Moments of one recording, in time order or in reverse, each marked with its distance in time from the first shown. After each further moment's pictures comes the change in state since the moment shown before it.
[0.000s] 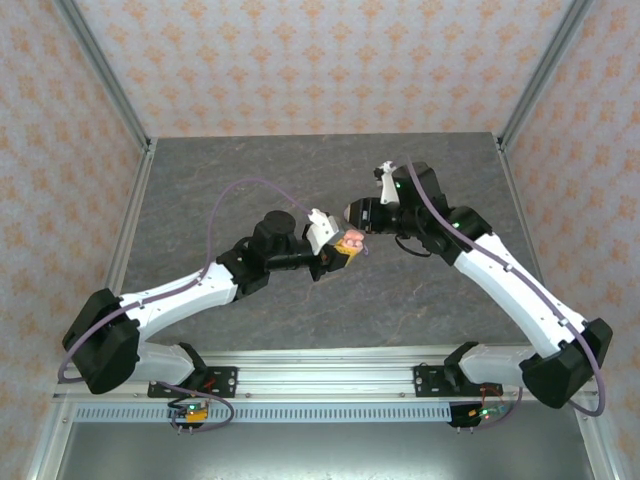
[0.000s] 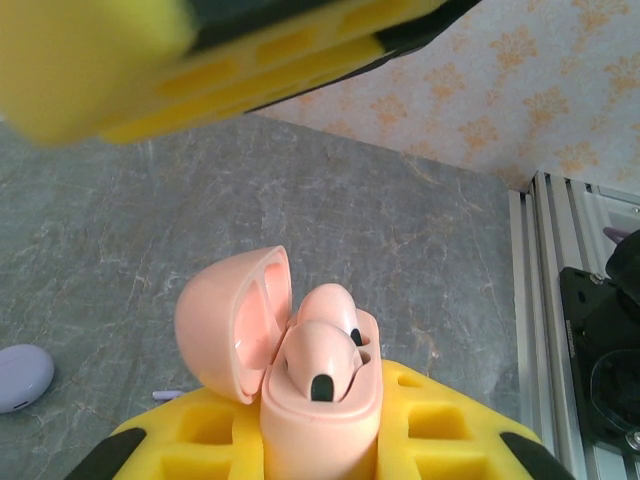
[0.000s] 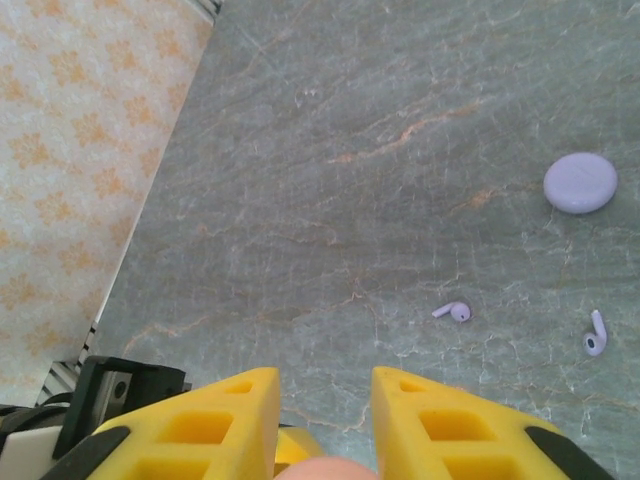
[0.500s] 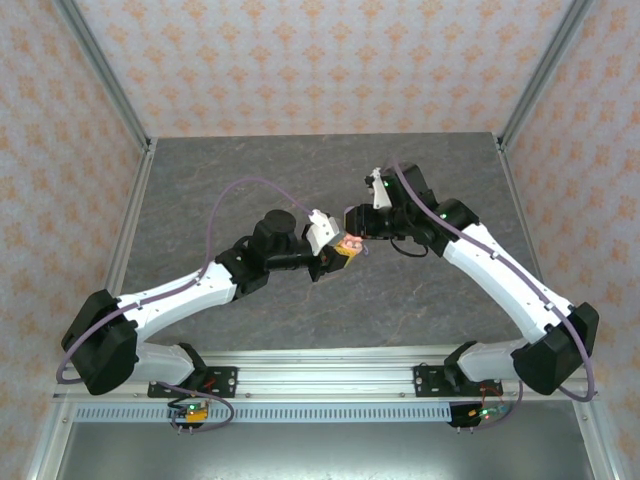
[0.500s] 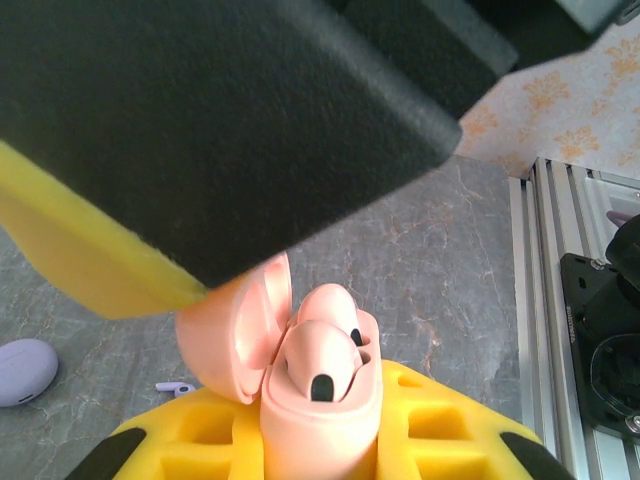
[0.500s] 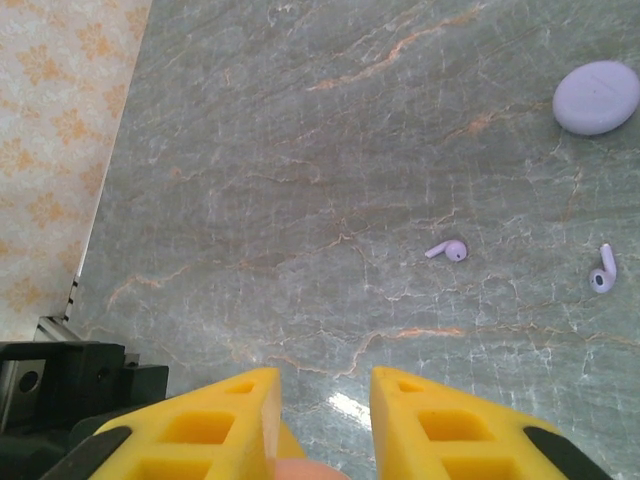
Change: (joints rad) left arm 0.000 -0.006 0.011 -0.040 -0.001 0.021; right arm 0.000 0.074 0.026 -0.095 -0.055 -0.001
